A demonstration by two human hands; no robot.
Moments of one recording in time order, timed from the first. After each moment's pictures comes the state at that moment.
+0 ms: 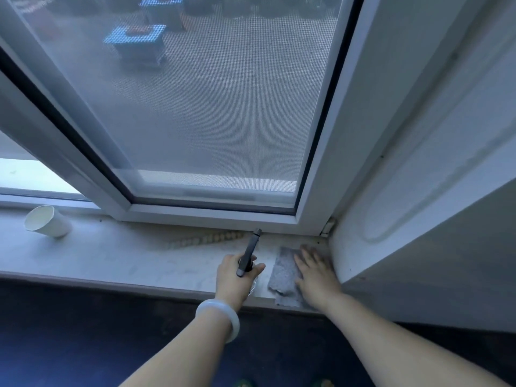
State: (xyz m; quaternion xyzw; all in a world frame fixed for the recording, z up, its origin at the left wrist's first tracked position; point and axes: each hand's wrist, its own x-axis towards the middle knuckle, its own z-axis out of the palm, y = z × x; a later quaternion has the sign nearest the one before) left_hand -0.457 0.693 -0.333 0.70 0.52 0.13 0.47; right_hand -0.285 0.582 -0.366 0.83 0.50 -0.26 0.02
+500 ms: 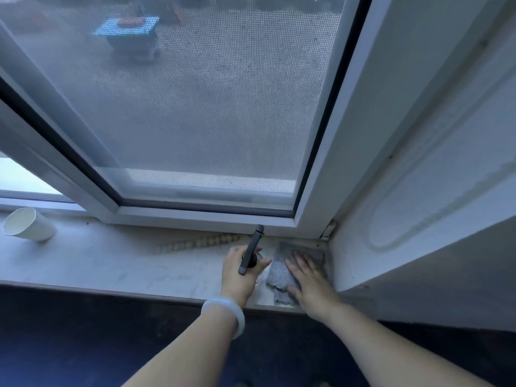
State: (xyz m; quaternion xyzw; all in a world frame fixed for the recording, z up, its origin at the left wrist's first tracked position) left_hand -0.430 0.703 -0.346 0.67 0.49 0.17 0.52; right_hand -0.283 0.578 -0.384 0.81 0.51 -0.30 -0.03
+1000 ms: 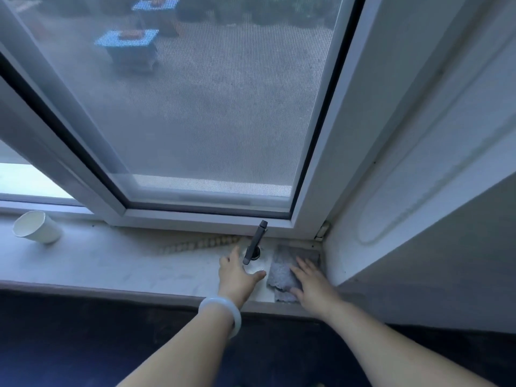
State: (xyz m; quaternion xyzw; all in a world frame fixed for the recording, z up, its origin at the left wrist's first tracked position) left_hand -0.443 0.696 -0.336 0.68 0.54 0.05 0.49; right_hand -0.291 0.570 -0.348 0.82 0.49 -0.31 -0.02
